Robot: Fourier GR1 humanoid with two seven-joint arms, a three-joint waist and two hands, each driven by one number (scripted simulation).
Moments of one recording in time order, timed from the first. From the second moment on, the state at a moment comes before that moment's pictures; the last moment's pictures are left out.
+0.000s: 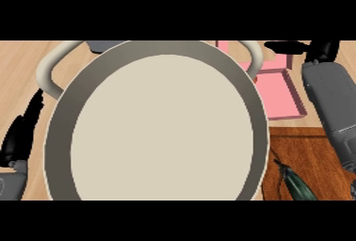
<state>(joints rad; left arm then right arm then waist) -0.13 0.43 0.07 -1.30 -0.14 0.16 0.05 -1.05 -0.36 -0.29 -0.39 0.41 -0.65 -0.04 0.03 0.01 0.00</state>
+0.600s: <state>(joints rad) -0.08 0.43 0.11 -1.32 -0.15 0.16 0.06 -0.81 -0.47 -0.40 -0.68 0.23 -0.50 -0.09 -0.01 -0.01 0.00</state>
